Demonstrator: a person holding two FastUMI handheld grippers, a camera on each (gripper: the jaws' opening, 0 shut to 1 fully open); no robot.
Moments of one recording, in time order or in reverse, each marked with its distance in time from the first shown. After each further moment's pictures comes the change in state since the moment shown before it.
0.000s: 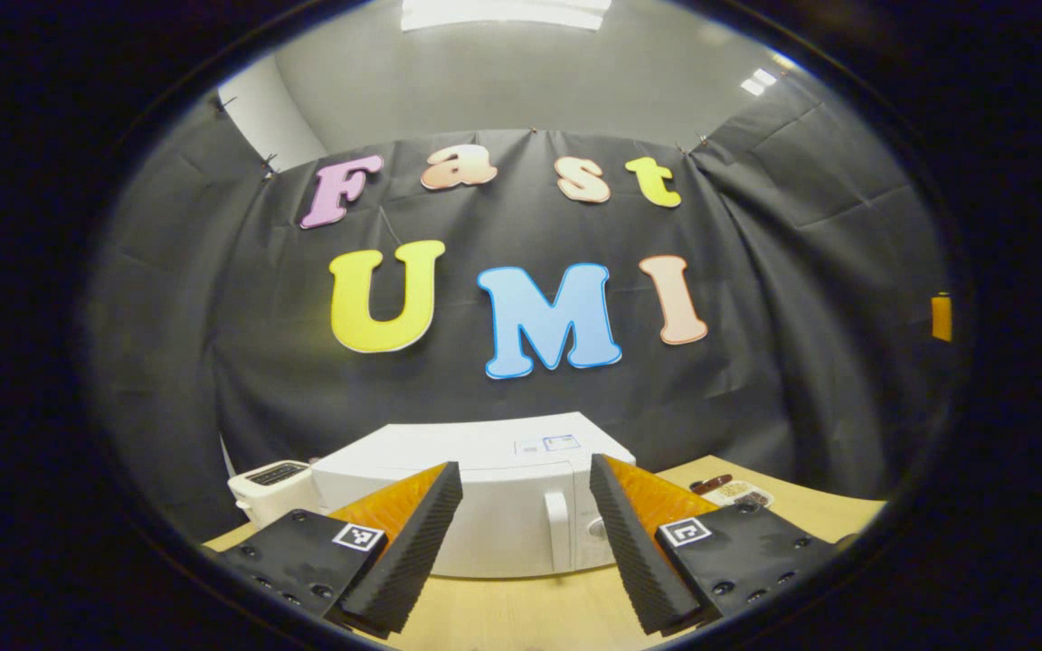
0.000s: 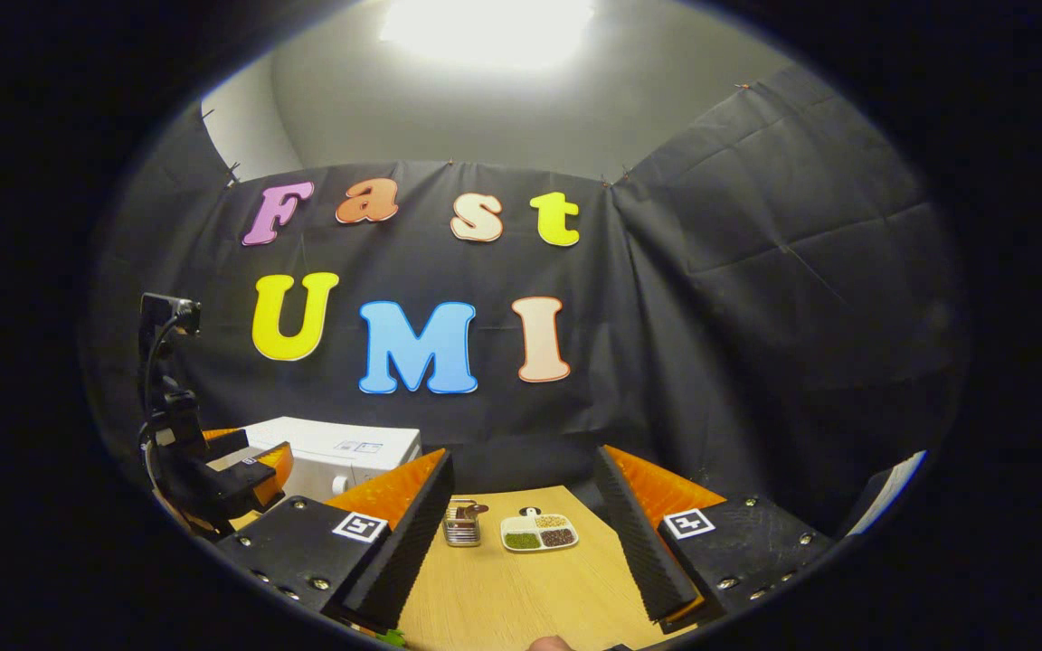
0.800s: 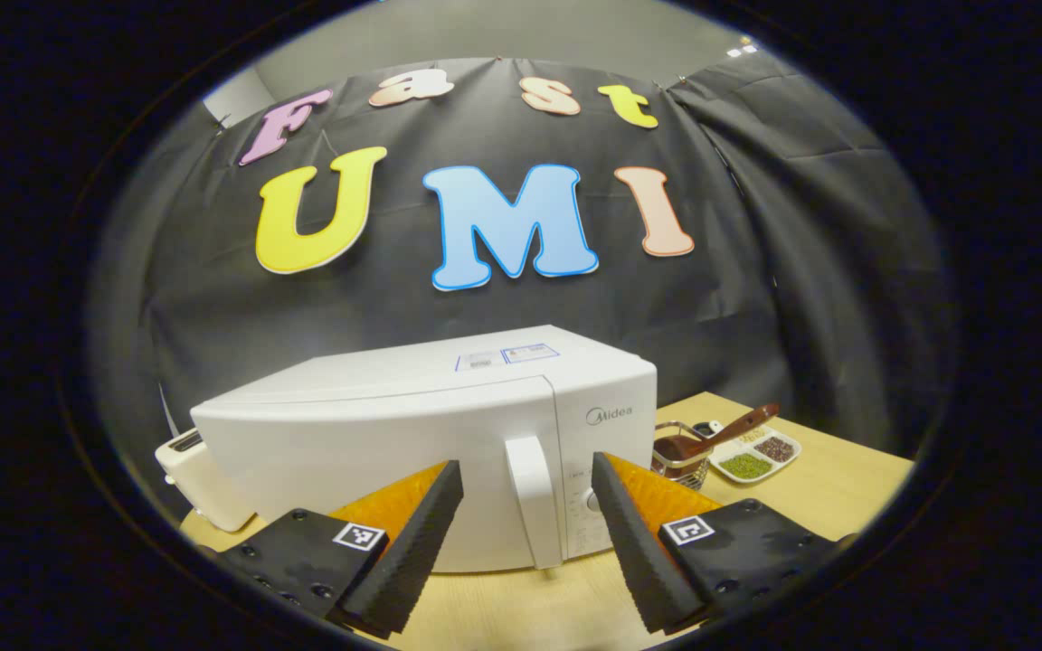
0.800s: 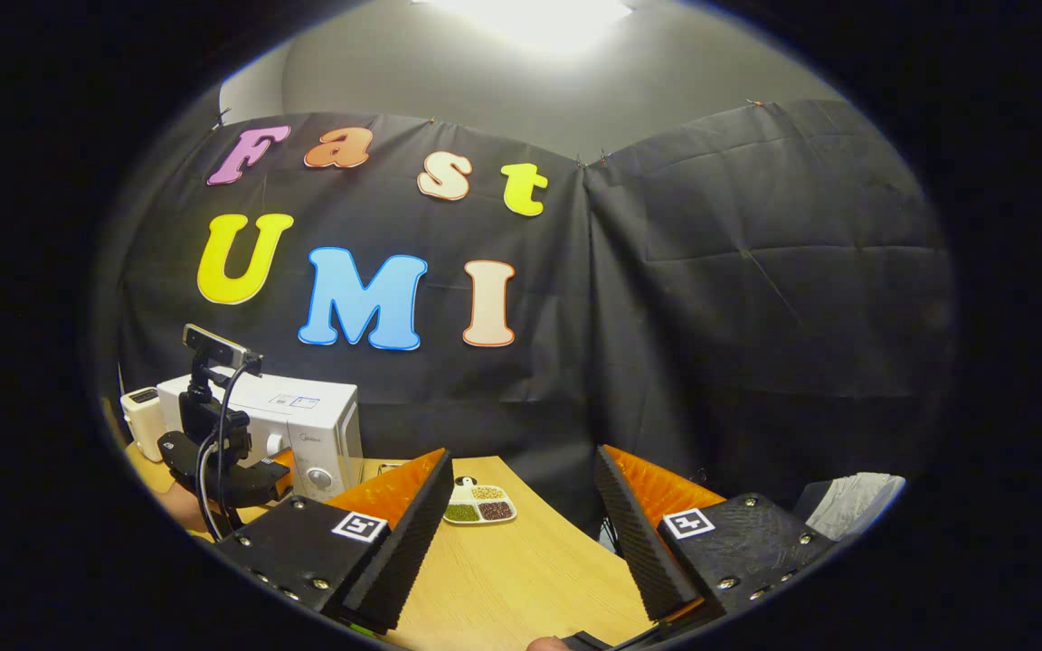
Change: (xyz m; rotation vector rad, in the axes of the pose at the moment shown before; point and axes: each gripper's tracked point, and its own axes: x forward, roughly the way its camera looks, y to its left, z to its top) left arm 0.114 -0.036 -0.137 0.029 0.223 -0.127; right arm -0.008 -0.013 -0.026 -0.119 0.116 -0.191
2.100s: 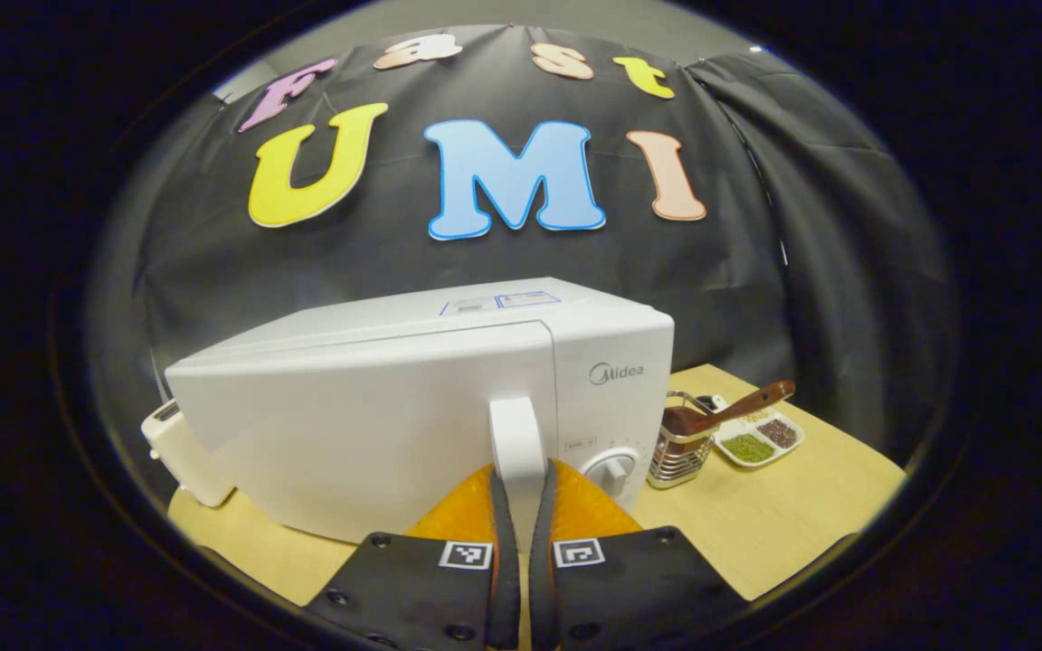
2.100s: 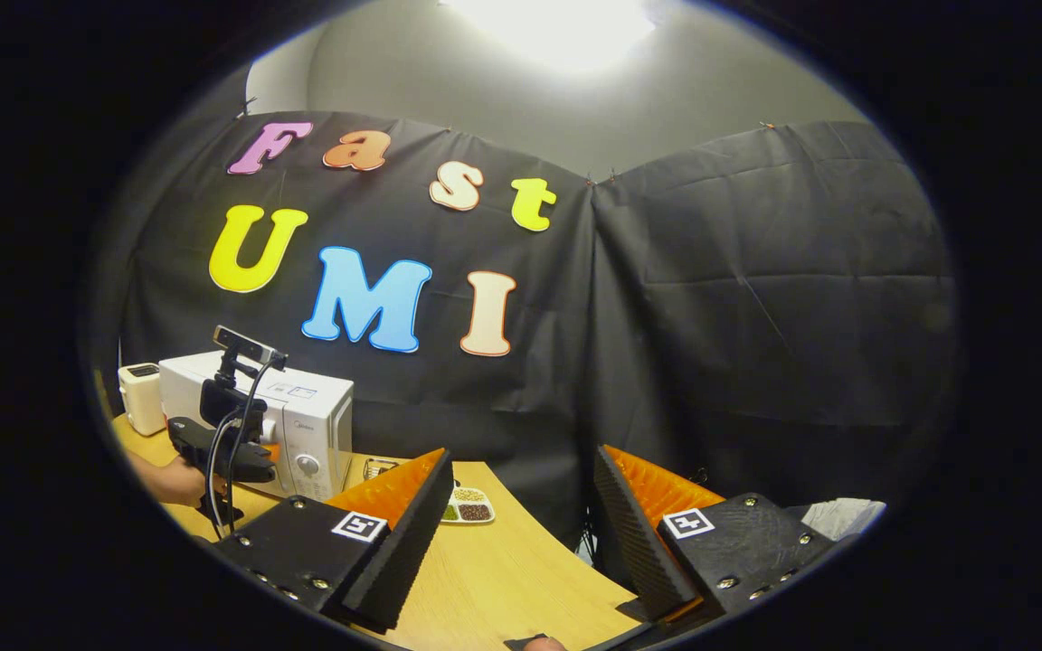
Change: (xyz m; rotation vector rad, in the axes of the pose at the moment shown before) left arm -0.006 -0.003 -0.028 -0.082 0.128 0.036; right arm -0.019 -0.022 0.011 -0.072 -0.063 0.032
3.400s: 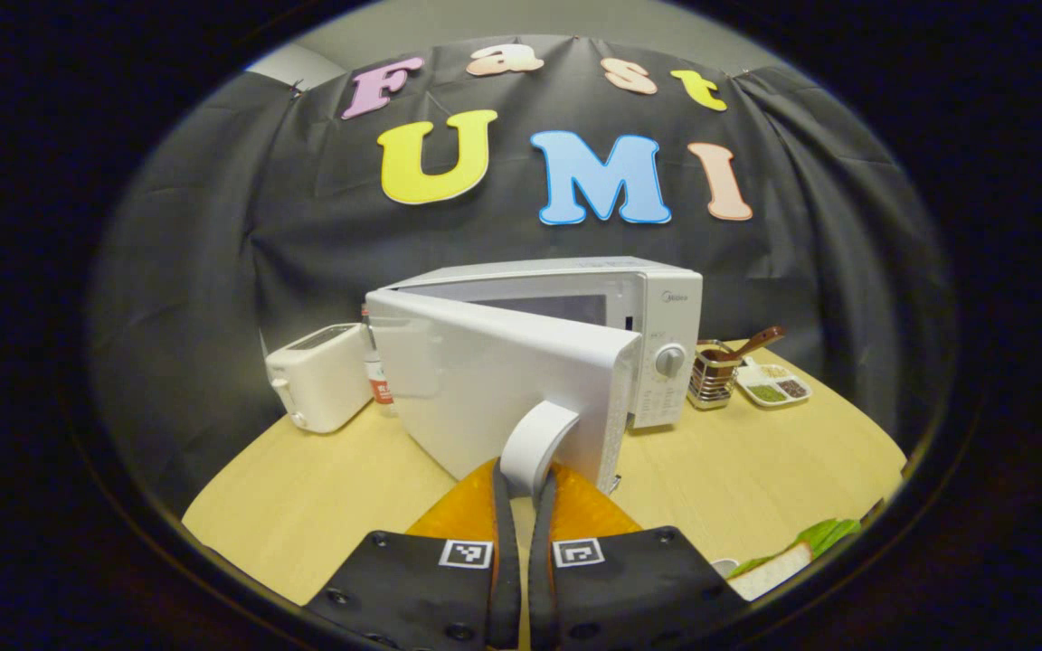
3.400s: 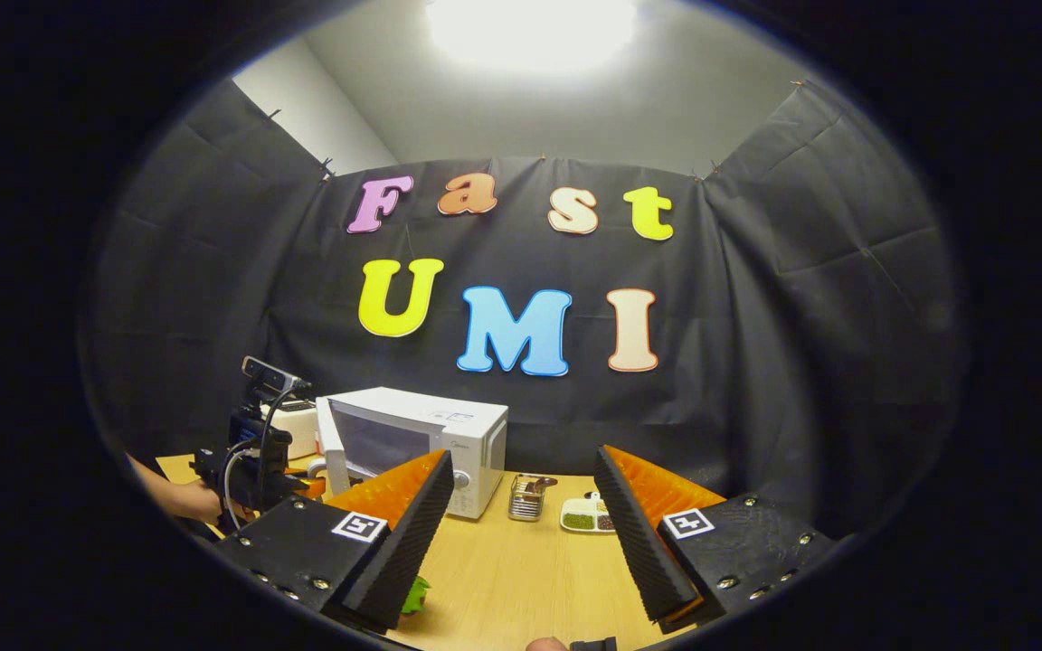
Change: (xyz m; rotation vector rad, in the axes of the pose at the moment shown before) left arm -0.196 0.093 -0.064 -0.042 0.043 0.188; right arm -0.043 0.063 0.014 0.126 -0.082 0.517
